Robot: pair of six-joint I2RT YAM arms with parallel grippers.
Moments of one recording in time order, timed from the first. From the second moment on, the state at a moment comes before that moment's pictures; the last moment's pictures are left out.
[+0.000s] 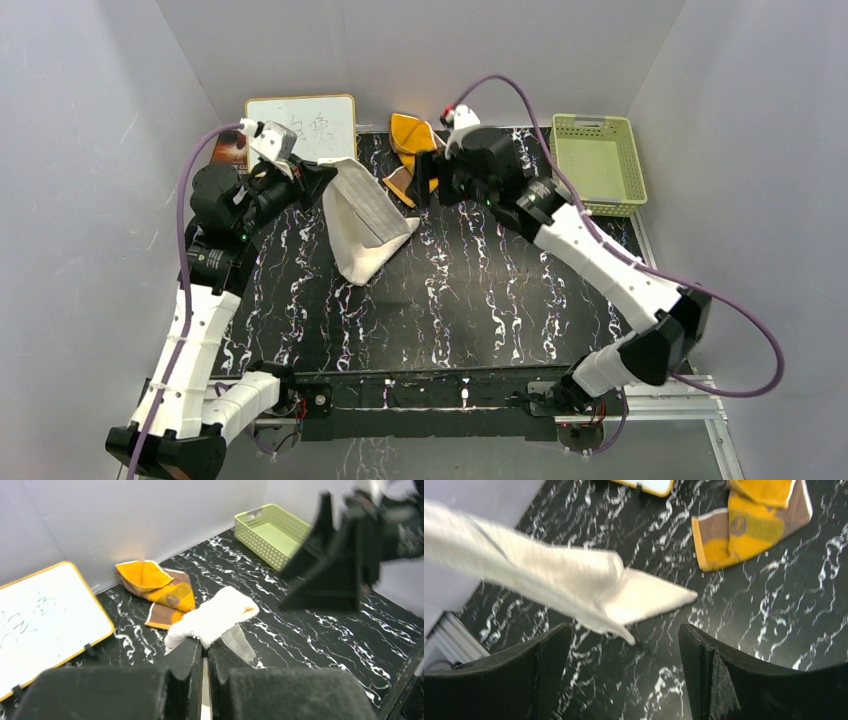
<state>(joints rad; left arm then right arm) -0.19 0.93 1.11 -0.18 0.53 -0.04 0.70 1.52 1.64 -0.51 -0.02 0.31</state>
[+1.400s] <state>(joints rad) -0.12 1.05 1.23 -0.73 -0.04 -0.18 0.54 2.17 1.52 -0.01 -0.43 0.19</state>
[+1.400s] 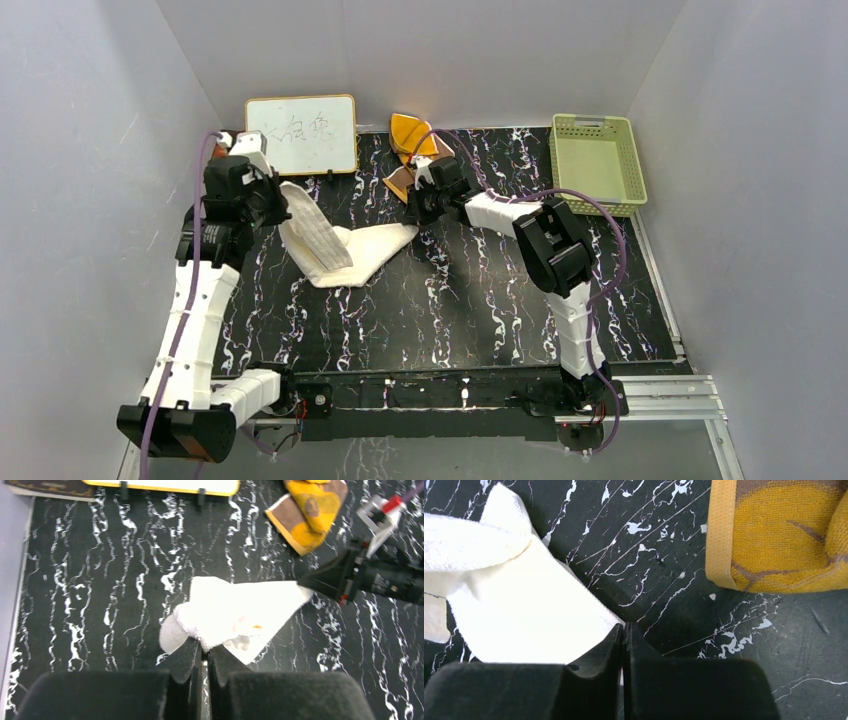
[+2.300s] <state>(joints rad) 0.39 1.08 1.34 -0.74 0.49 -0.56 0.47 1.12 1.32 -0.32 -0.11 0.28</state>
